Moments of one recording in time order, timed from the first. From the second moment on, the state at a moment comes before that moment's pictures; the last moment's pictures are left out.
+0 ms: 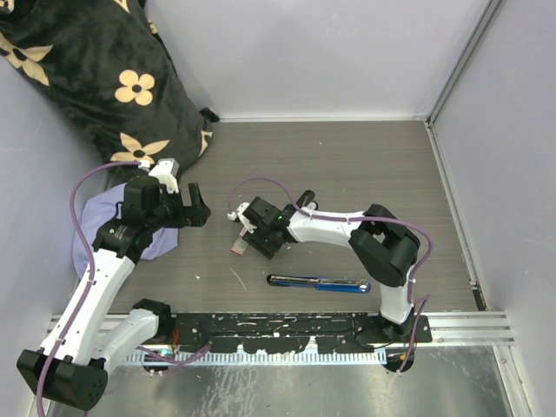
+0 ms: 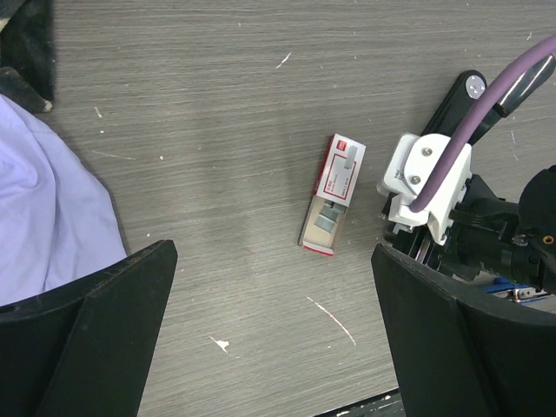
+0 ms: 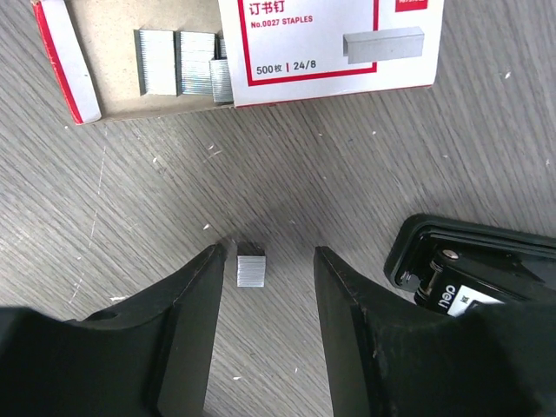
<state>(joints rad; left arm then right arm) -0.25 0.88 0.91 -0.64 0.10 -0.27 0.95 1.90 1.24 -0.45 0.05 -0.07</state>
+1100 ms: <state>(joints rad) -0.25 0.88 0.91 -0.64 0.11 -0.27 0.94 1.82 1.15 -0.44 0.12 -0.05</state>
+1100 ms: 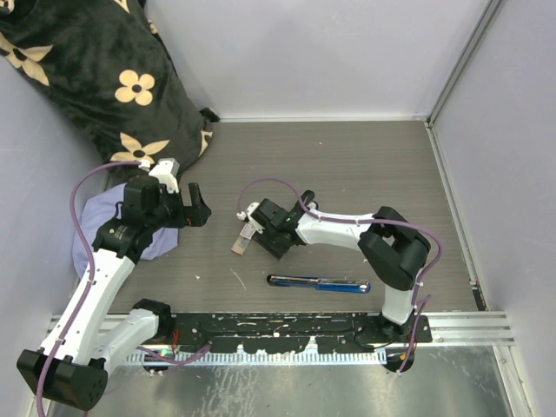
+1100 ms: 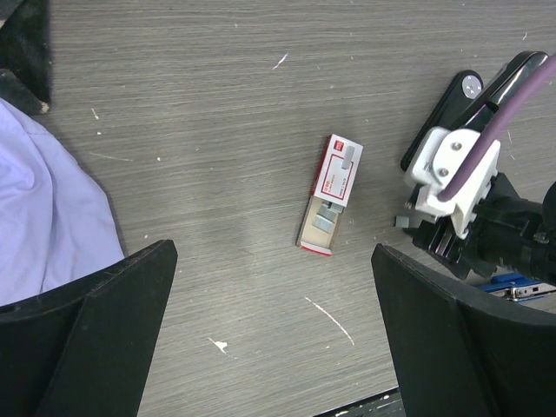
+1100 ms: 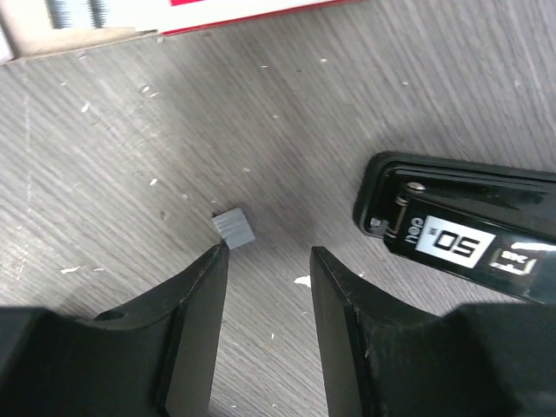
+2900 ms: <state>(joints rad) -0.87 1.50 0.98 -0.44 -0.13 -0.51 0.28 1.21 0.84 -0.40 -0.03 0.27</state>
